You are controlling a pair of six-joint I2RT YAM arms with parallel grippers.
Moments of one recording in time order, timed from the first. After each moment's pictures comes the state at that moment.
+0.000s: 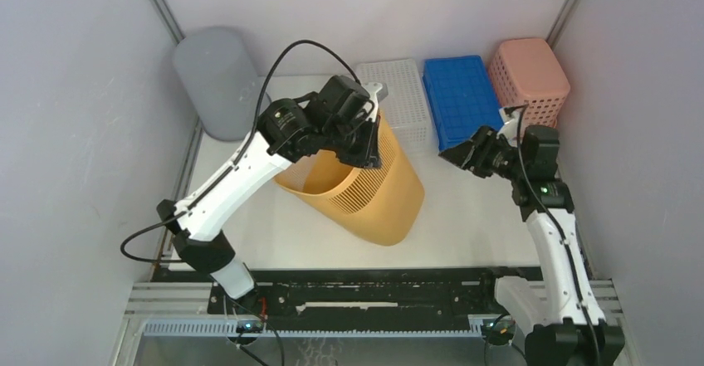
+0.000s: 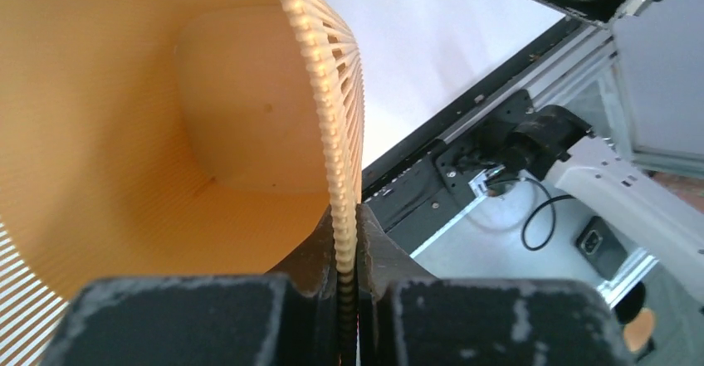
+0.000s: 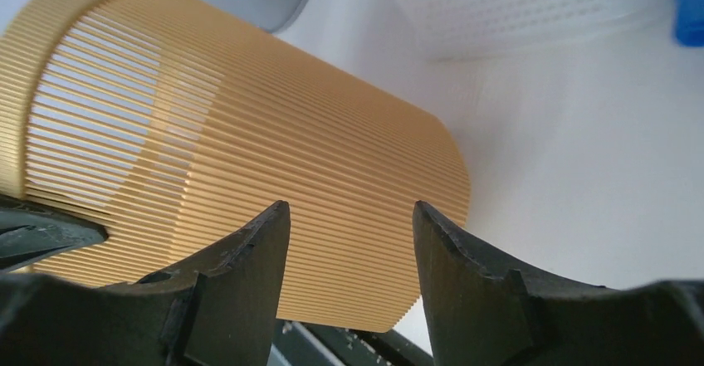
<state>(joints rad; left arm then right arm) -0.95 1.67 2.11 -1.28 0.04 -0.51 -0.05 0.92 0.86 -0.43 -0.74 0.58</state>
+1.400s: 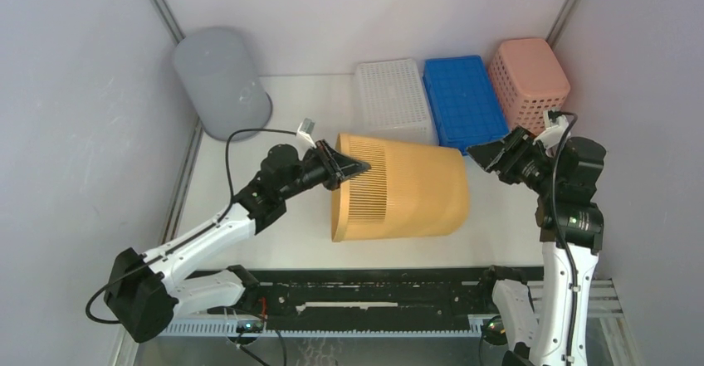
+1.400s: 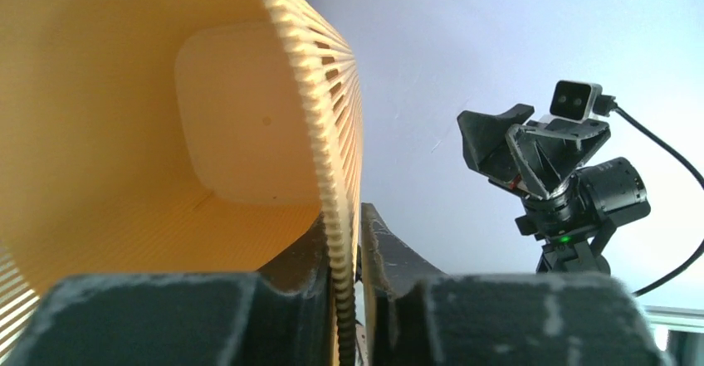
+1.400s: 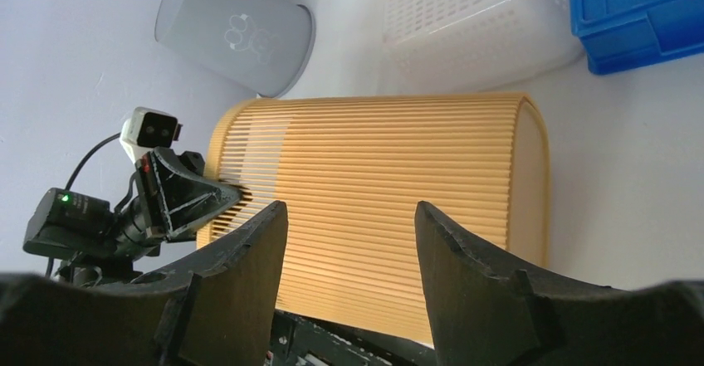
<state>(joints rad) -0.70 1.09 0.76 0.17 0.28 -1.26 -0.24 0.73 1.06 -0.71 -0.70 0.58</state>
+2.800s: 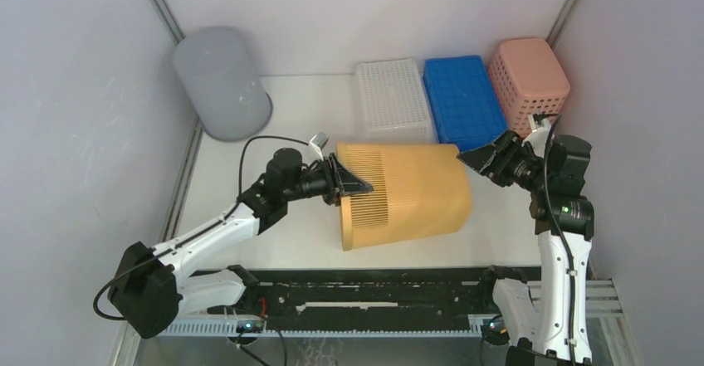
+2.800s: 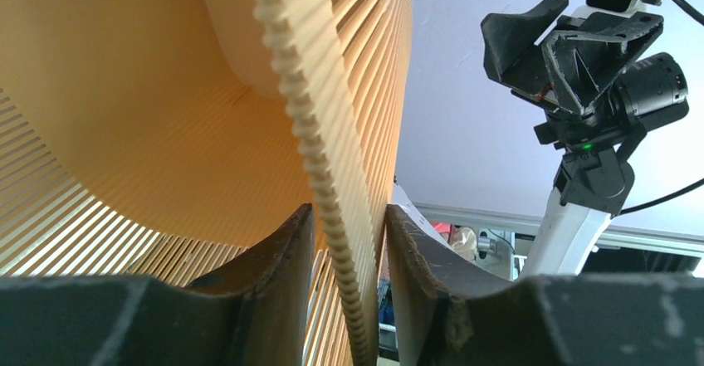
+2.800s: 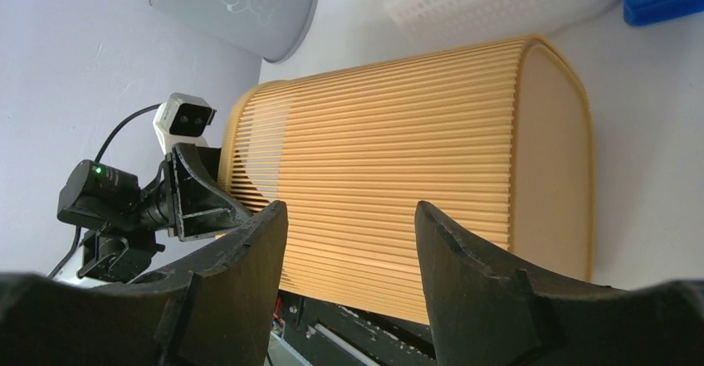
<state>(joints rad) -0.66 1.13 0.68 0.16 0.54 -1.23 -0.22 0.77 0.97 -0.68 -0.77 0.58</state>
